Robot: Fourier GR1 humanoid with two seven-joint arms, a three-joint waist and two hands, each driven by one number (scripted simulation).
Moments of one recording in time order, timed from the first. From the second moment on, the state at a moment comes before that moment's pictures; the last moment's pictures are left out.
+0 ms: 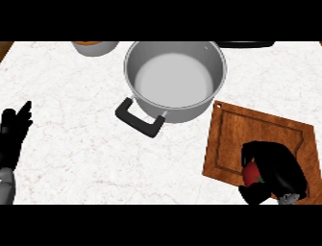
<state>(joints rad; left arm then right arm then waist) -0.09 0.29 0.15 -1.44 -0.19 0.06 0.37 0.02 -0.28 0.29 -1.78 1.03 0.31 0.44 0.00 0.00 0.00</state>
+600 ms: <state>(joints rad) -0.10 0.30 0.17 -1.45 -0.18 0.04 0.39 0.08 -0.34 0.07 -1.92 1.06 0.30 0.57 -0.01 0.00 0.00</state>
